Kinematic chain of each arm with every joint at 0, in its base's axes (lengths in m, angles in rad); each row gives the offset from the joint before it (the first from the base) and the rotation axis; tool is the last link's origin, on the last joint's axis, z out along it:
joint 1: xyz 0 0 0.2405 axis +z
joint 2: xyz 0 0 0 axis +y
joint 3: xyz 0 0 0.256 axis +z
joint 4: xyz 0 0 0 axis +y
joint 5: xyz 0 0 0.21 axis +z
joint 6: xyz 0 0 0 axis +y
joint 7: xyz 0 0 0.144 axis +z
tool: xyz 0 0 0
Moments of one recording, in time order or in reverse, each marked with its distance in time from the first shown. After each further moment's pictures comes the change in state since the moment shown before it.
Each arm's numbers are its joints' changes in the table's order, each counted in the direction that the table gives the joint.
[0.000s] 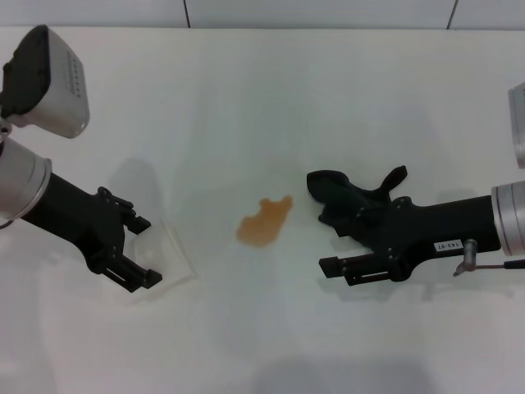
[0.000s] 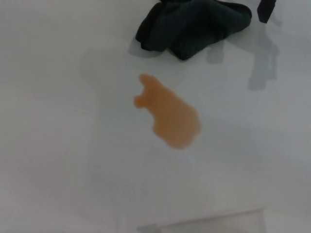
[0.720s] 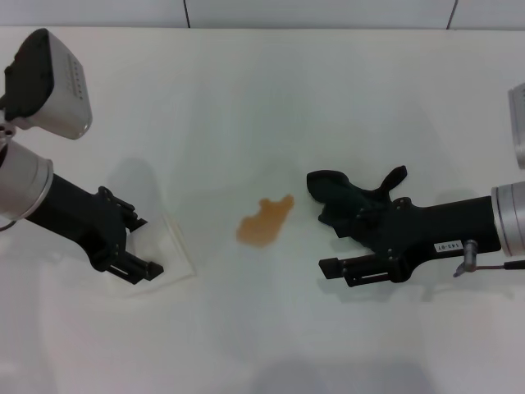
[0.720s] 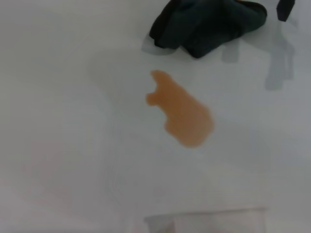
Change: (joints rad) left arm 0.006 -0.003 0.002 -0.018 0.001 -0.042 -0.008; right arm 0.000 0.000 0.000 0.000 0.000 -0.004 0.000
